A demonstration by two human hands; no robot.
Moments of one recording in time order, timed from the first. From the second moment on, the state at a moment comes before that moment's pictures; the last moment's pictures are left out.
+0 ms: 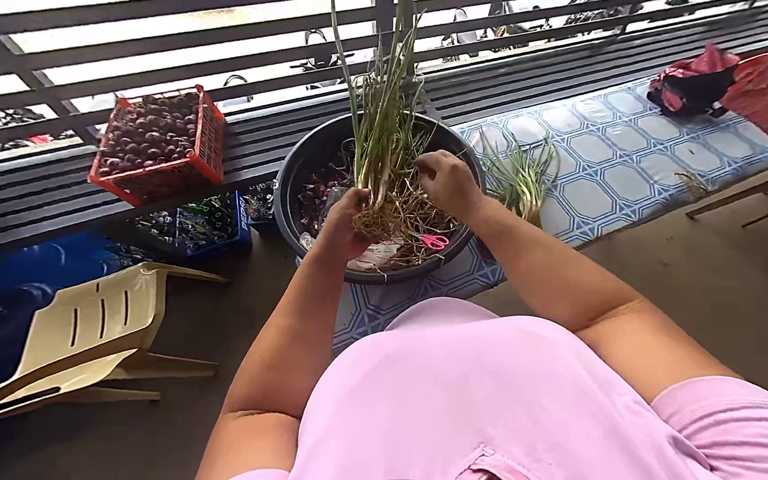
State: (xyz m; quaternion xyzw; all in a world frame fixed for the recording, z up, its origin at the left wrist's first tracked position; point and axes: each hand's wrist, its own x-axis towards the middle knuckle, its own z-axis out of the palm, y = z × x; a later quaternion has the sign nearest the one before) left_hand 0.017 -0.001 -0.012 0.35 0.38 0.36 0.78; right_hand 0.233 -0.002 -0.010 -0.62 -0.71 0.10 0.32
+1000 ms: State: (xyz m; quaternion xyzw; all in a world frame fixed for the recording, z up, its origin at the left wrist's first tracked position) left_hand 0.050 -0.011 -0.020 0.37 0.42 0.39 0.73; right_hand 0.205 0.022 0.022 -0.61 -0.76 0.05 0.23
